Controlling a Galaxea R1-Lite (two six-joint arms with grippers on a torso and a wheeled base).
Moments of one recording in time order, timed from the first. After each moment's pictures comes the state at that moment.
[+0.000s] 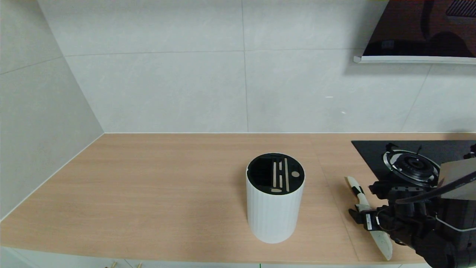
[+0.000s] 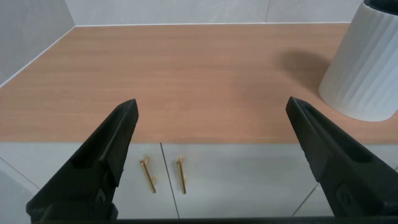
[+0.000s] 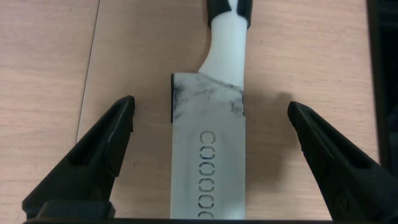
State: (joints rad) left arm 0.00 0.00 0.00 0.00 0.00 0.00; right arm 0.10 2.28 -0.39 -1.31 -0.12 -0.02
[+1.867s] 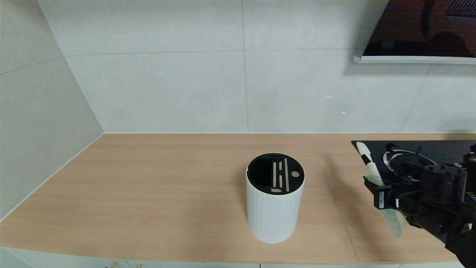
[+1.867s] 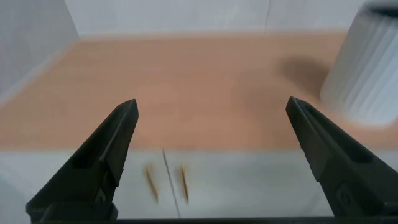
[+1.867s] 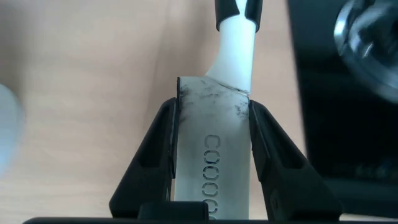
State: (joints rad) left arm 0.00 0.00 0.00 -0.08 -0.02 0.02; right arm 0.15 1.92 -0.32 -1.28 -0.12 -0.04
